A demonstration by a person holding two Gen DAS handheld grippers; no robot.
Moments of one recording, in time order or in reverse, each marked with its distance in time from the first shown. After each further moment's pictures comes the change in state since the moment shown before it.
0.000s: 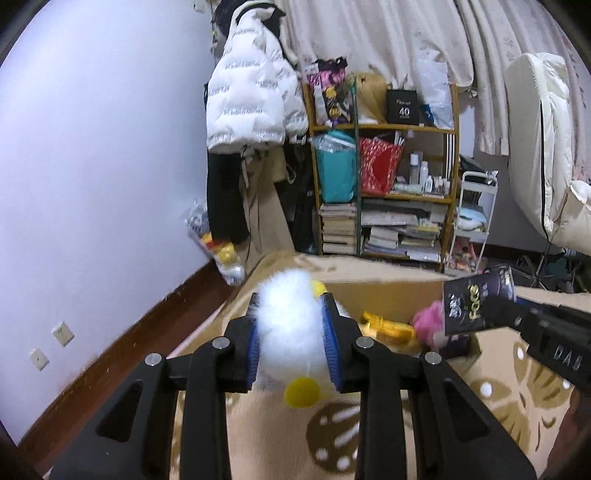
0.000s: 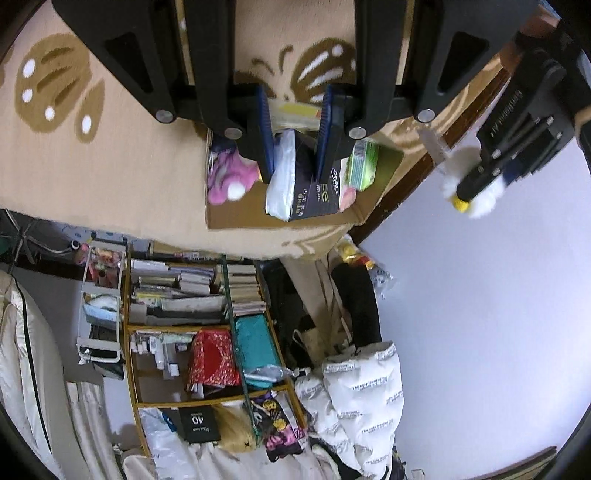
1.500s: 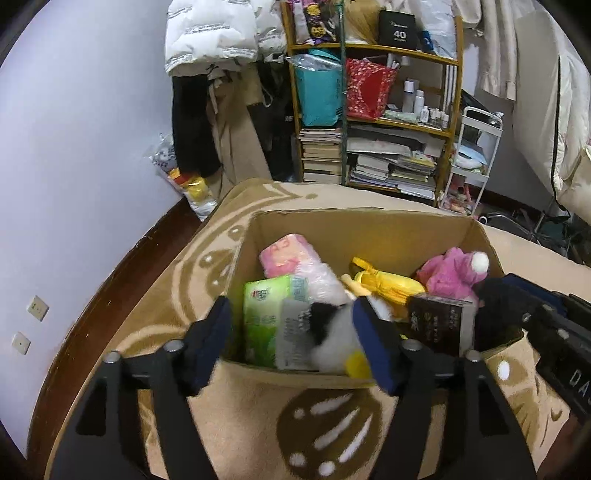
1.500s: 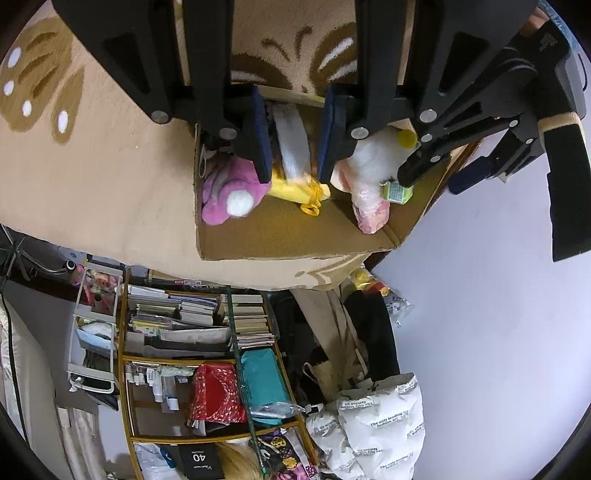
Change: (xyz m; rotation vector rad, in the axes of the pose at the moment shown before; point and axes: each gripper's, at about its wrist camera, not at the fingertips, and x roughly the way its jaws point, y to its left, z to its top) left arm 0.112 -0.023 -0.034 0.009 0.299 -0.062; right arm 0.080 -0.024 -0.007 0.011 0.122 -0.027
